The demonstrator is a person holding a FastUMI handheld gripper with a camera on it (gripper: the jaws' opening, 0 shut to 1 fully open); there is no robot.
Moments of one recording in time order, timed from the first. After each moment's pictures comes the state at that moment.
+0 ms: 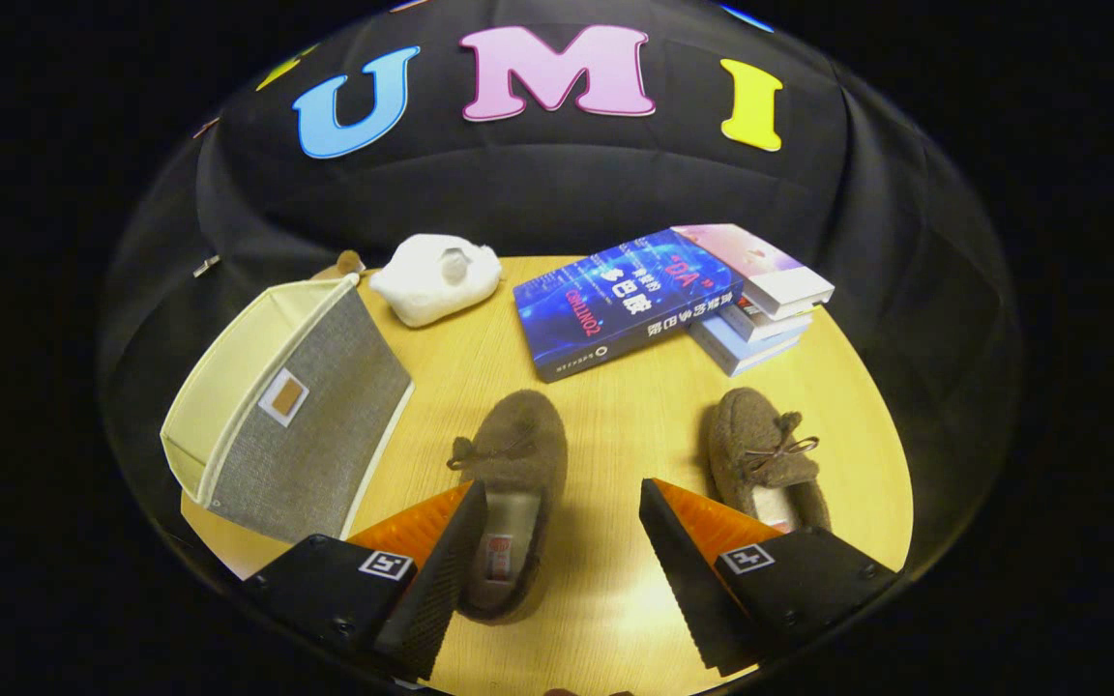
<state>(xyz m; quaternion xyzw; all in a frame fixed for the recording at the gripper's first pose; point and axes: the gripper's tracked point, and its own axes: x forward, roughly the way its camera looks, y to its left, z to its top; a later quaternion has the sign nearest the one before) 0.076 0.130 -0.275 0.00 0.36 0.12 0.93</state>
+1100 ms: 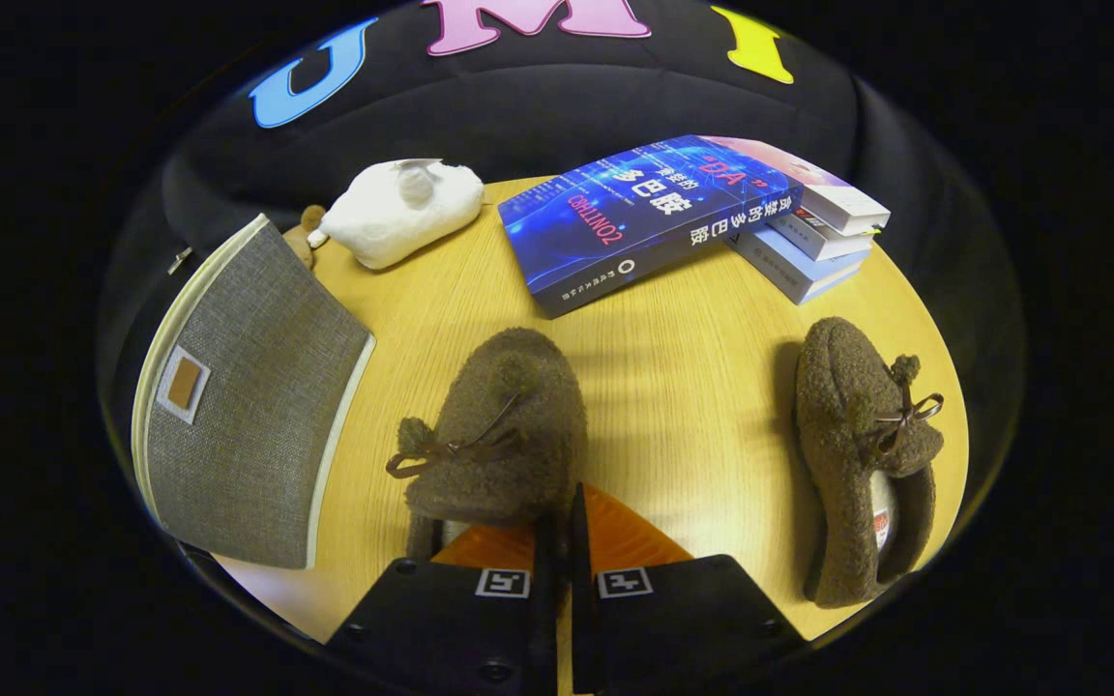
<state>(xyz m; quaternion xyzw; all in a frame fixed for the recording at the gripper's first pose) 0.108 0.149 -0.359 0.03 0.44 0.12 0.89</state>
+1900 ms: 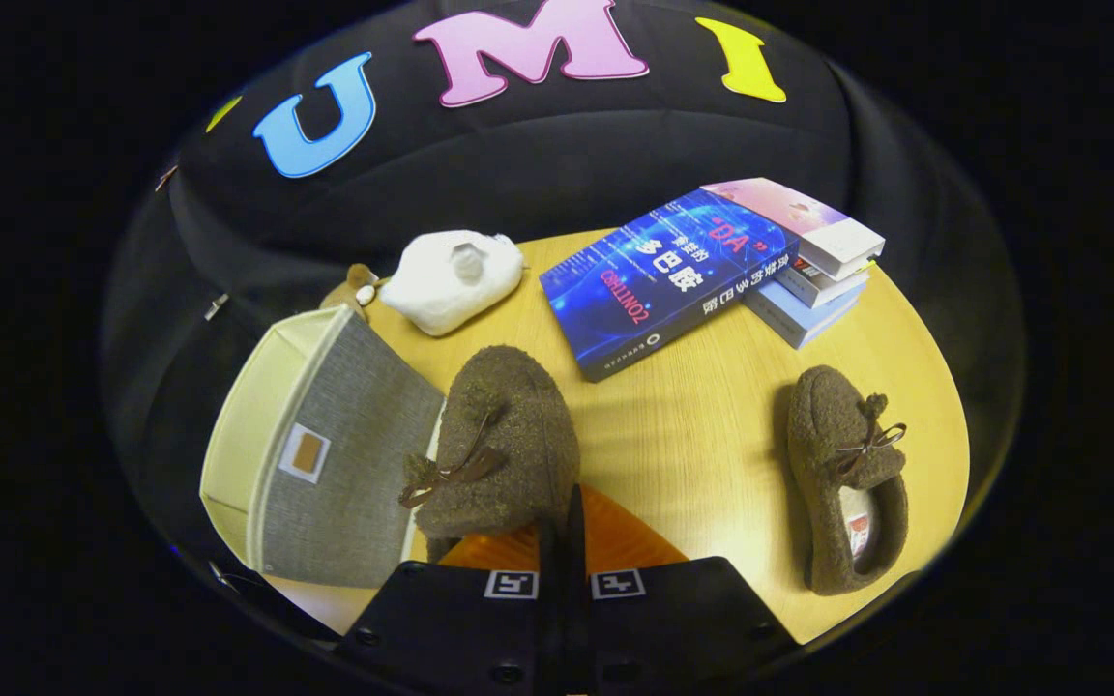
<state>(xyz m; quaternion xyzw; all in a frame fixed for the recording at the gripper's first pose) 0.104 0.173 -0.261 0.09 0.40 0.14 0.90</state>
